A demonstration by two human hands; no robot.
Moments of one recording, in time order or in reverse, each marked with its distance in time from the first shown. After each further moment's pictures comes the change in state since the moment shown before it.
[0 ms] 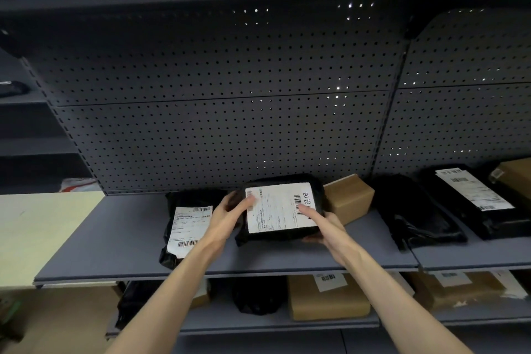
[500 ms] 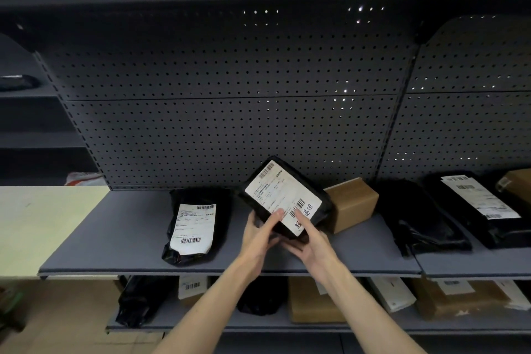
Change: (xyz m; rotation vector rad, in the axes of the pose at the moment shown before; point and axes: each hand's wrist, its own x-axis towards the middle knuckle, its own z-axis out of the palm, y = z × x) left_hand -0.023 -0.038 0.062 -0.305 -0.077 -0.032; right_hand -0.010 0.028 0.039 0.456 0.005 0.105
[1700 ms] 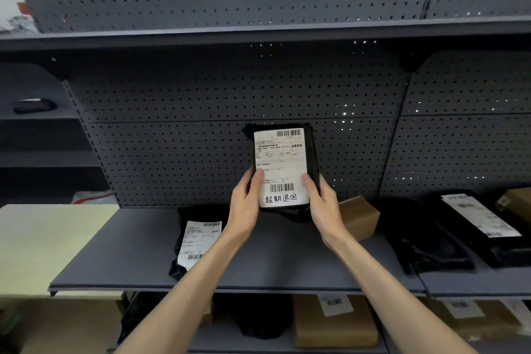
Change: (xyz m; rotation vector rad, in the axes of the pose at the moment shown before) left_hand -0.016 0.122 0.018 0.304 0.022 0.544; right_hand -0.017 -0.092 0.065 -0.450 -0.071 -0.697
